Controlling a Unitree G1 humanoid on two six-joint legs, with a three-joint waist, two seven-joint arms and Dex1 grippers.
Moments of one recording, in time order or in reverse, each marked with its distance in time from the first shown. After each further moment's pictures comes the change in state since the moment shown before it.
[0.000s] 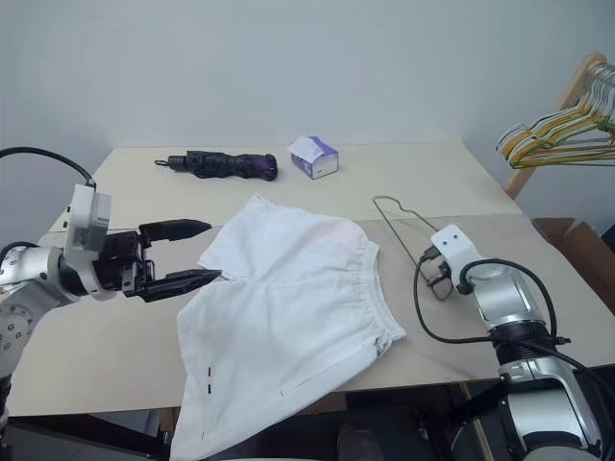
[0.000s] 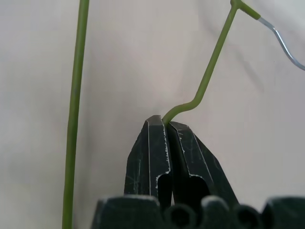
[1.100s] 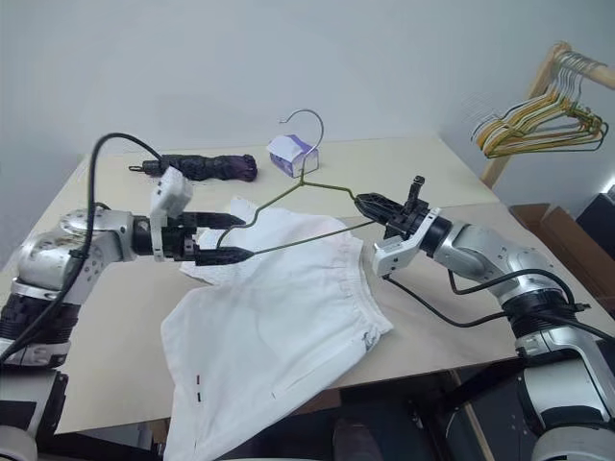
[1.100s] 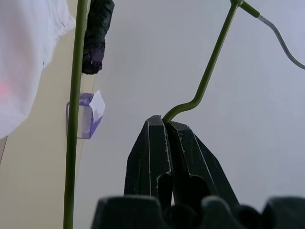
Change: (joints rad) left arm -0.415 -0.092 -0.390 0.450 0.318 0.067 -0.169; right arm -0.179 -0.116 0.158 0.077 -0.704 -1.385 -0.515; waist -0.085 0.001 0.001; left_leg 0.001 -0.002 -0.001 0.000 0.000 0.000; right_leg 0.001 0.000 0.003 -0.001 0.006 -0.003
